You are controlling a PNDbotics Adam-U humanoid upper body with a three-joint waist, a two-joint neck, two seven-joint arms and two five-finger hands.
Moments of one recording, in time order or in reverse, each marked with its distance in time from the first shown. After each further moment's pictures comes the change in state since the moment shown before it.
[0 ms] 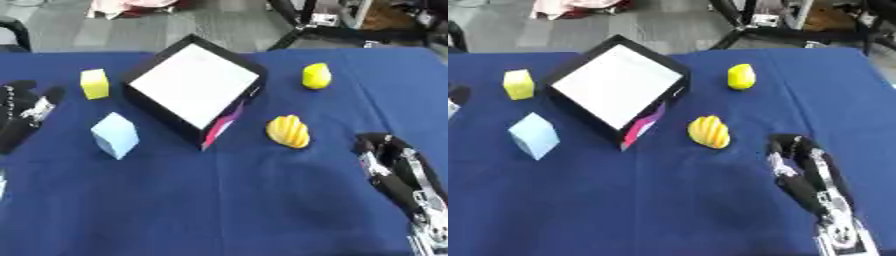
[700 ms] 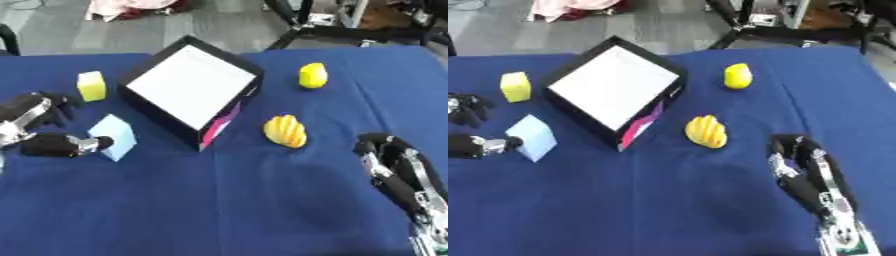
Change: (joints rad) left arm -0.040 0.098 -0.137 -0.090 -0.419 0.099 -0.383; right arm 0.000 -0.003 0.000 0.000 0.000 -0.001 0.002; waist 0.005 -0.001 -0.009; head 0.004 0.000
